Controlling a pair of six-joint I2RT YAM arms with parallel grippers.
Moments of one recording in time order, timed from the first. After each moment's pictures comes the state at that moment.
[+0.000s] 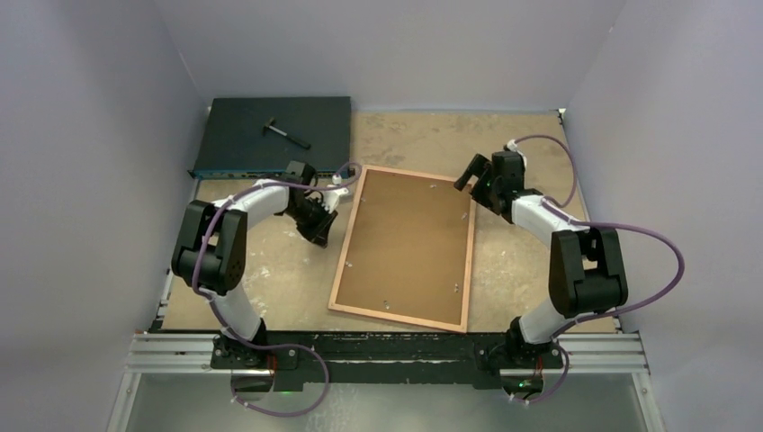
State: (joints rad) left arm -0.26 1.77 1.12 -0.70 0.51 0.49; right arm 0.17 1.58 0.93 -0.04 -0.01 0.67
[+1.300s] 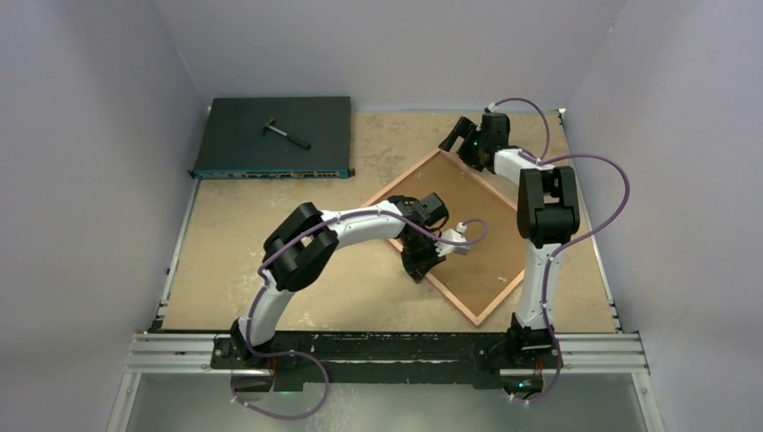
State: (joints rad) left arm -0.94 2.15 1.59 -0.78 0.44 0.35; right arm 0.08 2.18 1.52 -0.03 -0.22 0.62
